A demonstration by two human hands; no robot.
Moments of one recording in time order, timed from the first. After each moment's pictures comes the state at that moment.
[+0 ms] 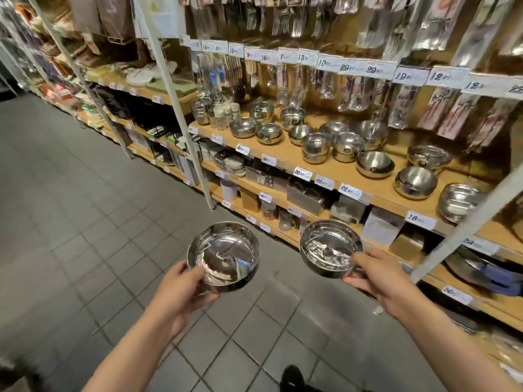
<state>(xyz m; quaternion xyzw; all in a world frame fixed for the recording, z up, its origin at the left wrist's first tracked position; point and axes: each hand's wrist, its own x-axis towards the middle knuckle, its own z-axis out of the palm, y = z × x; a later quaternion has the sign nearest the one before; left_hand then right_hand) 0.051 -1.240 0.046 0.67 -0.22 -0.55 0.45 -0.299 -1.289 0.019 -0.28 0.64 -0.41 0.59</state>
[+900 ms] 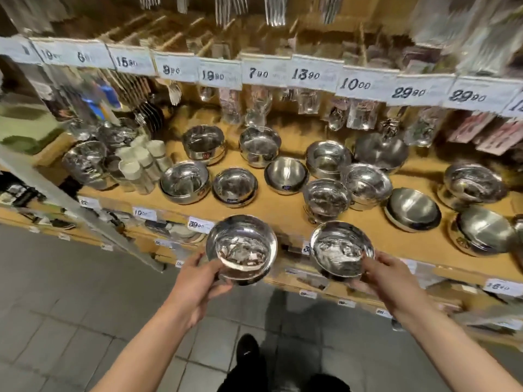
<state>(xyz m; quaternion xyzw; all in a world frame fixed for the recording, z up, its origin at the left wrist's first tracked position) 0.091 -1.795 -0.010 0.60 -0.31 -0.67 0.29 -0.221 -1.676 -0.016 -0.09 0.71 -0.51 0.48</state>
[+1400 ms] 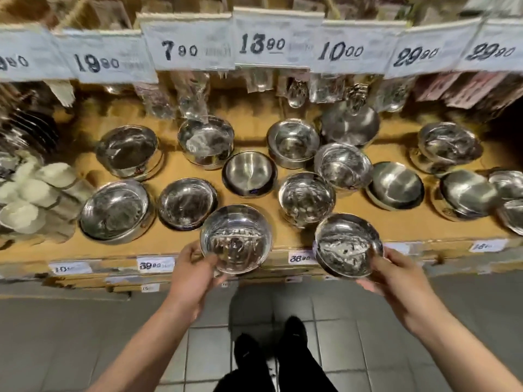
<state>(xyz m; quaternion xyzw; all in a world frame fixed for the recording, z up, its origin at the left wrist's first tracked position) 0.024 -1.906 -0.068 0.61 -0.35 -0.67 0.23 -0.236 -1.692 -0.049 0.03 0.72 -0.57 0.40</state>
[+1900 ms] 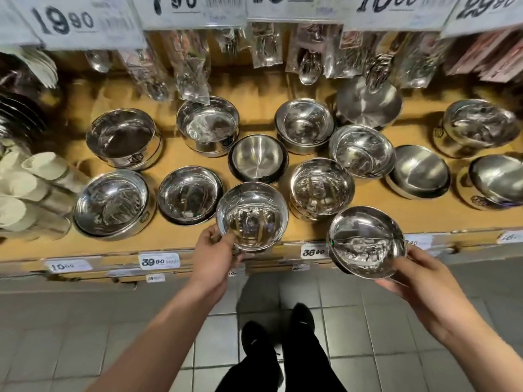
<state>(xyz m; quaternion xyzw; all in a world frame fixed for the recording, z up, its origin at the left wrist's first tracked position) -0.008 -1.919 -0.081 0.59 -0.33 -0.70 0.24 -0.231 -1.690 -0.057 0.04 0.70 -0.58 0.40</state>
